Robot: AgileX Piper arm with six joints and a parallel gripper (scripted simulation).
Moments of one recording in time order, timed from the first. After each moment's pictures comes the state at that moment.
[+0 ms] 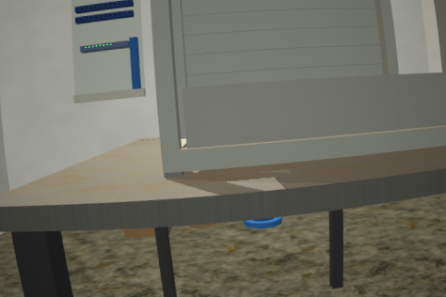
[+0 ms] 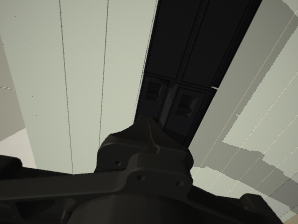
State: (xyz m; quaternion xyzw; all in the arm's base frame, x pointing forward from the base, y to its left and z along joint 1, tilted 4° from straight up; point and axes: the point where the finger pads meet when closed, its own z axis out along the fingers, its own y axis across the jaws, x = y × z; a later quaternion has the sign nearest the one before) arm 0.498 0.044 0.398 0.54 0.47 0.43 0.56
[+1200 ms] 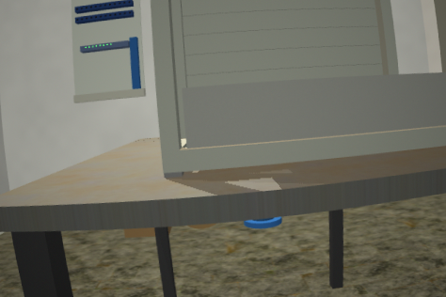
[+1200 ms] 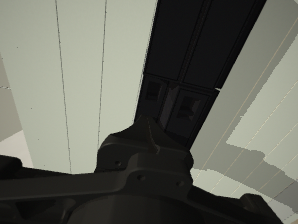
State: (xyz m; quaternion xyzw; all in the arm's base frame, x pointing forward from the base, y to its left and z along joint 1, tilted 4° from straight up) arm 0.503 0.043 0.398 0.53 0.47 0.43 0.56
